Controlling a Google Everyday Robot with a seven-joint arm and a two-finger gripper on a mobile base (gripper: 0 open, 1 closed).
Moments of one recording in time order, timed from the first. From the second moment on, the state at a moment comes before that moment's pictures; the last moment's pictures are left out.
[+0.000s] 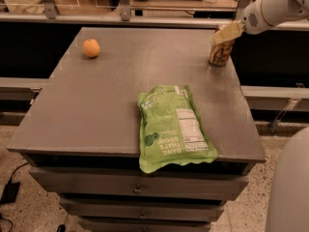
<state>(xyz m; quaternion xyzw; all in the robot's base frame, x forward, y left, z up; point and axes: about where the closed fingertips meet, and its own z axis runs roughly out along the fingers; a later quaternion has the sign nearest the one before) 0.759 -0.254 0.913 -0.30 0.86 0.11 0.39</state>
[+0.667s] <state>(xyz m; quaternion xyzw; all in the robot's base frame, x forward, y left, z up) 0.761 -0.249 0.907 -0.31 0.86 0.11 0.39</state>
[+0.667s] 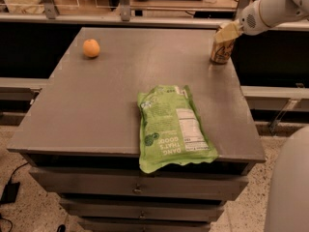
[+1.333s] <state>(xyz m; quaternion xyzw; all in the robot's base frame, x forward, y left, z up) 0.748 -0.228 0.933 -0.32 0.84 0.16 0.41</state>
